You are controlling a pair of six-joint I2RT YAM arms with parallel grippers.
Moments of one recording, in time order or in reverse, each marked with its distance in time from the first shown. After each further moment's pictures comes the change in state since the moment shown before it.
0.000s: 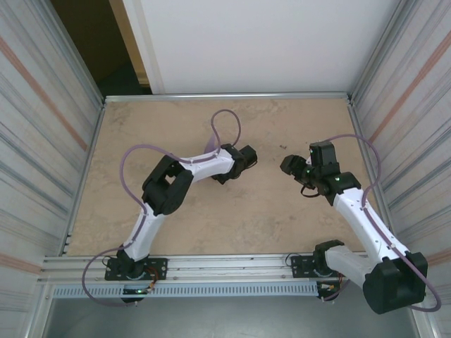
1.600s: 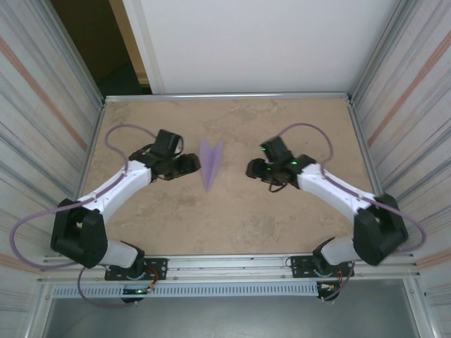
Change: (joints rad) left arm 0.443 -0.856 -0.718 0.470 0.906 -0.419; right arm 0.386 0.428 0.233 0.010 0.125 0.015
